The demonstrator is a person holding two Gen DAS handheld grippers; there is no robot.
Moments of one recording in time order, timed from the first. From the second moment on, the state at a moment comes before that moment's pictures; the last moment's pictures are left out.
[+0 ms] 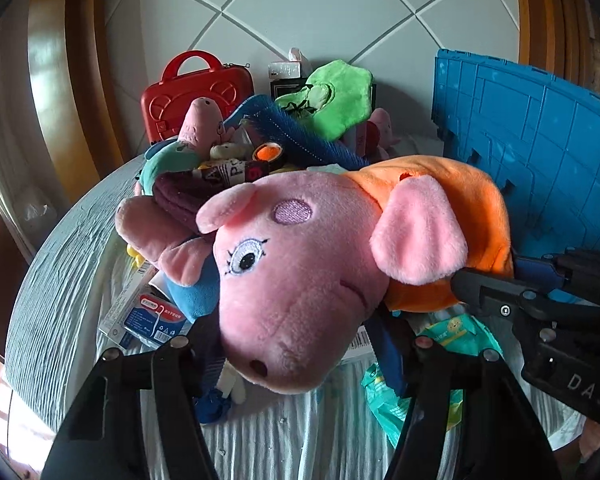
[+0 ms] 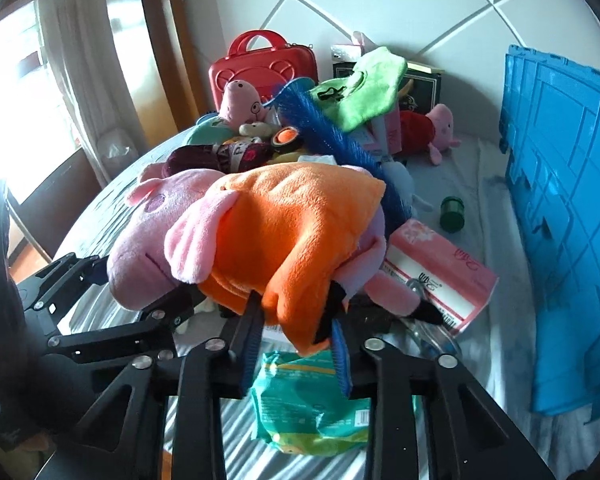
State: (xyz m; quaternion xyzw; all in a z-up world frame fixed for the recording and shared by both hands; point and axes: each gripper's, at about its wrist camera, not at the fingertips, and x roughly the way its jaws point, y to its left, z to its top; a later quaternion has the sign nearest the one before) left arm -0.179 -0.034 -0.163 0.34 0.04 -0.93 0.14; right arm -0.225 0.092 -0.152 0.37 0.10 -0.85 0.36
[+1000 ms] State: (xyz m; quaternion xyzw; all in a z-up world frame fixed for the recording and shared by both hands) left arm -0.174 -0.014 -0.047 0.22 0.01 -0.97 0.10; right arm -0.210 0.112 -0.030 0.25 0.08 -0.90 0.34
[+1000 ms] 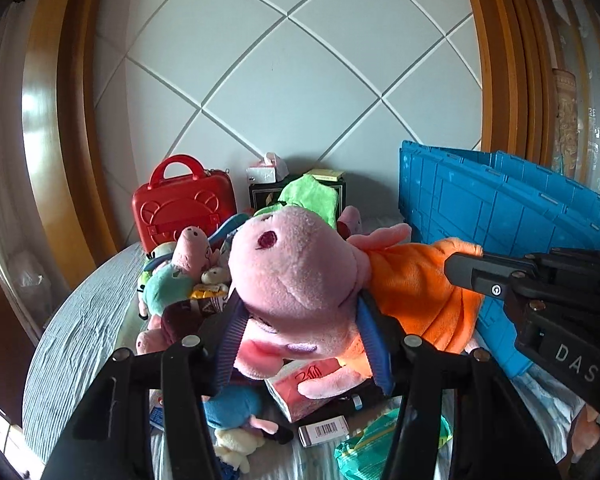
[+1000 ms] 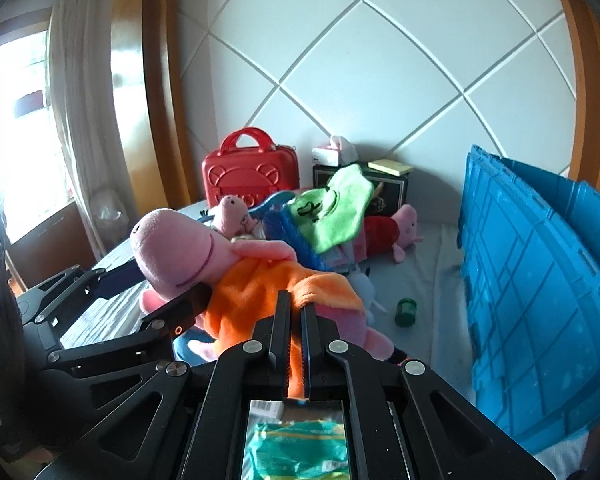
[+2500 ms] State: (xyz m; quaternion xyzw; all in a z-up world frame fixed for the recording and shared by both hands) left arm -0.515 0.358 0.088 0.27 0.02 -0.96 -0.07; right arm -0.490 0.471 0.106 0.23 0.09 -0.96 0.16
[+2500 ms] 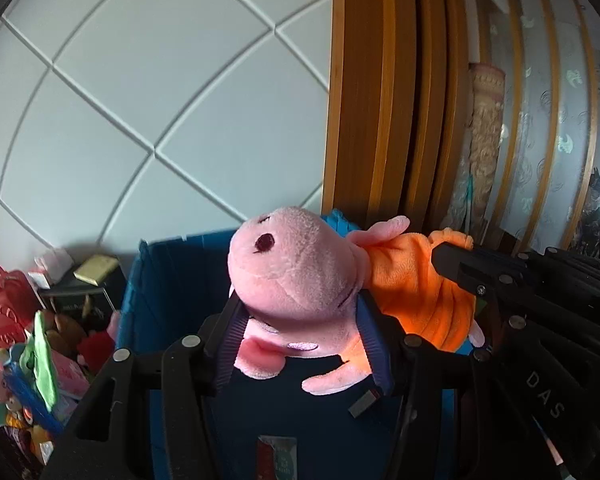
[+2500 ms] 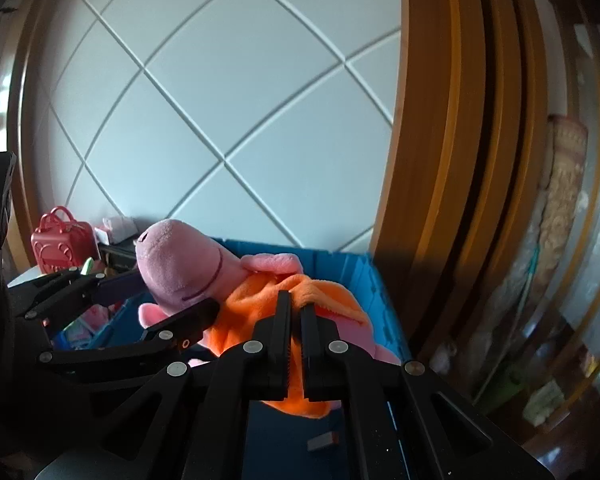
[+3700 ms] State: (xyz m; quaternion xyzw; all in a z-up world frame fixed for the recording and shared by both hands) left arm -0.706 0.351 -0.211 0.64 0.06 -0.76 -0.01; right arm -0.725 0.454 -0.185 0.61 0.07 -0.78 0.14
